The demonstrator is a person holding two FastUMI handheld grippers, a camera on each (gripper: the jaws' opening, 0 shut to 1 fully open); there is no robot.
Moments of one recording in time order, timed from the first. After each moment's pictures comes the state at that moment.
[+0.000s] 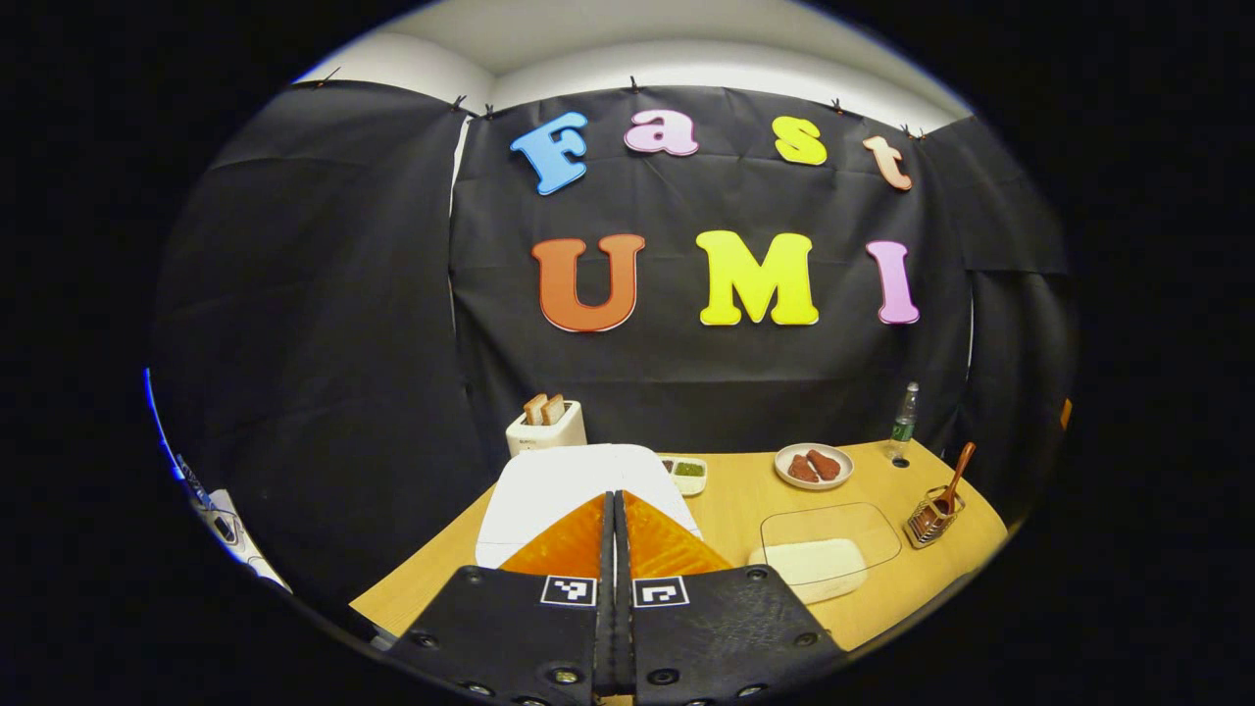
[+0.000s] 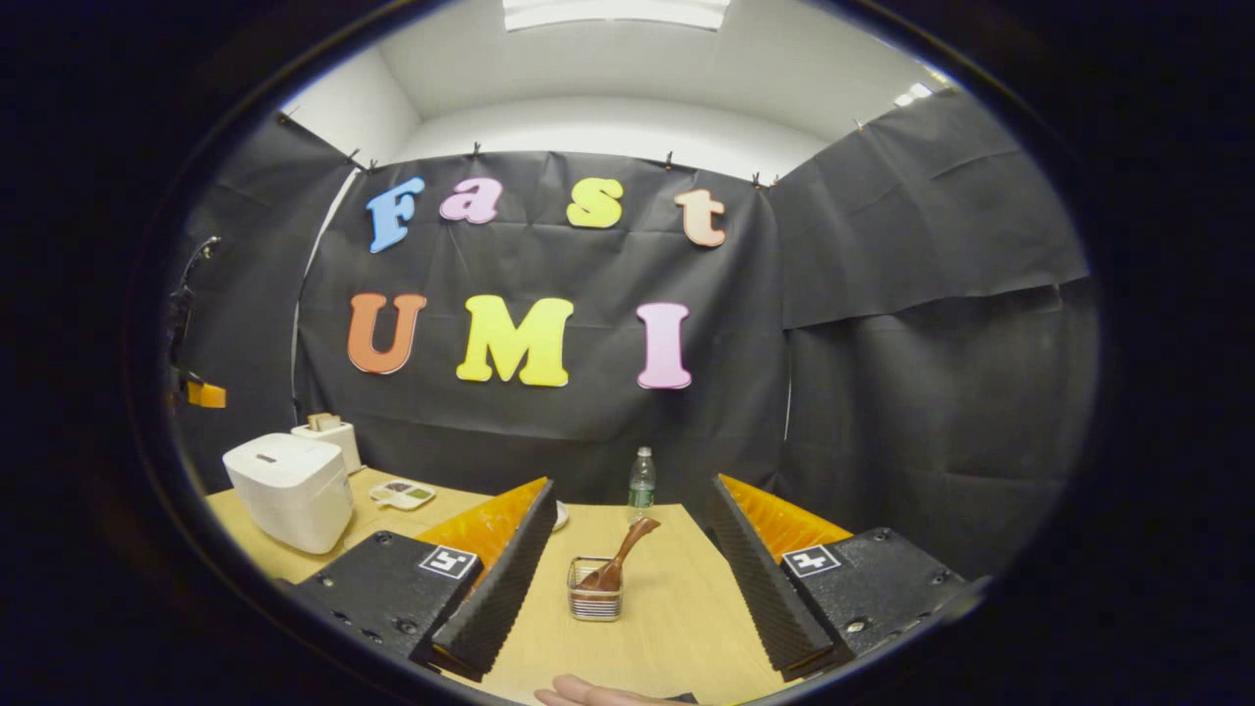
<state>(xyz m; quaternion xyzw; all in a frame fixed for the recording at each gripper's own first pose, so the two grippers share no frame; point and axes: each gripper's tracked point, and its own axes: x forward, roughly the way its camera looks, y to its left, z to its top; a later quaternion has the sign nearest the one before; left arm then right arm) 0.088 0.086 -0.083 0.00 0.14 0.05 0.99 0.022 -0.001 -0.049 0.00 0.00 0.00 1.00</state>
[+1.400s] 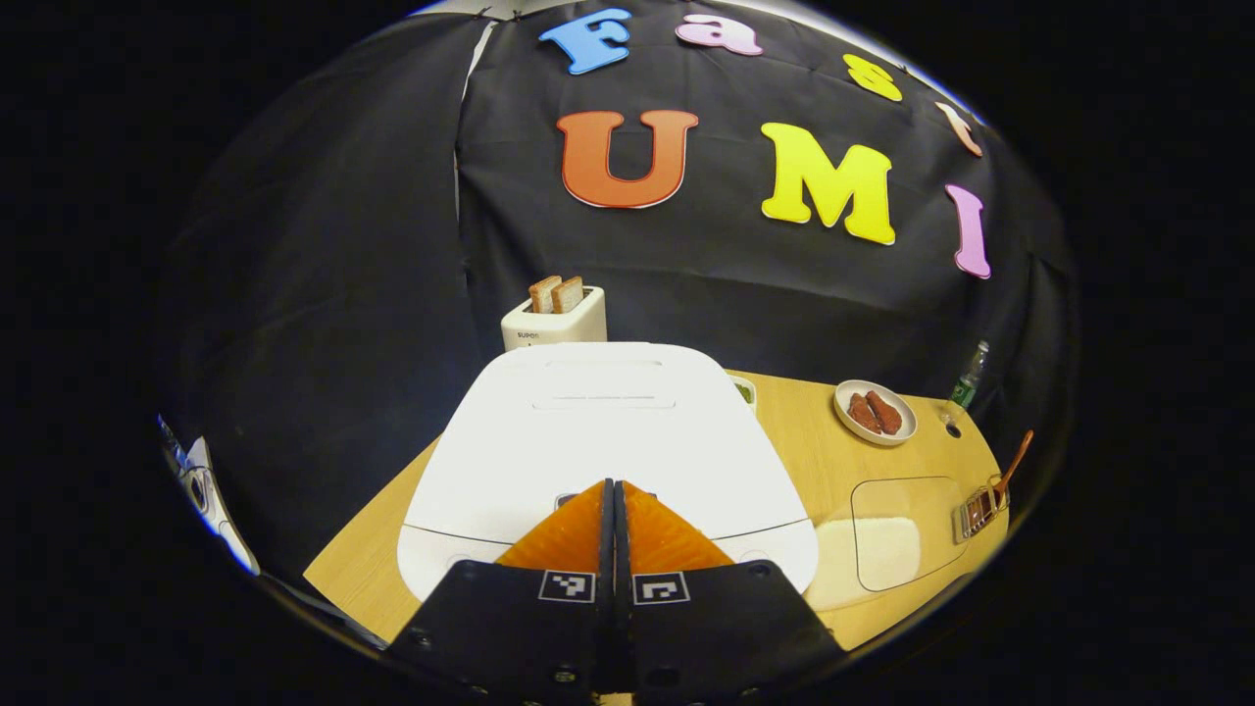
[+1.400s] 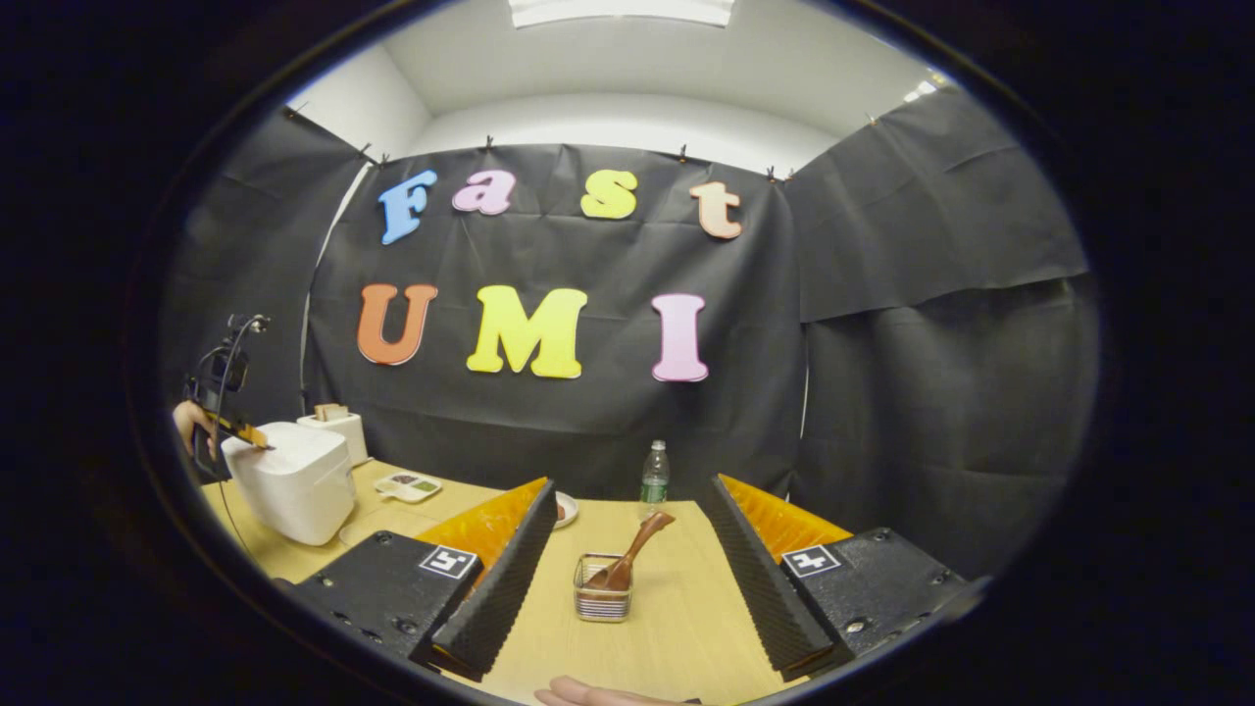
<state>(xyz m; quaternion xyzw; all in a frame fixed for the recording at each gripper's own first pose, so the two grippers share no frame) 0.166 0.118 -0.208 -0.04 0.29 0.08 0.95 0.040 0.007 -0.069 -0.01 0.00 0.02 1.00</state>
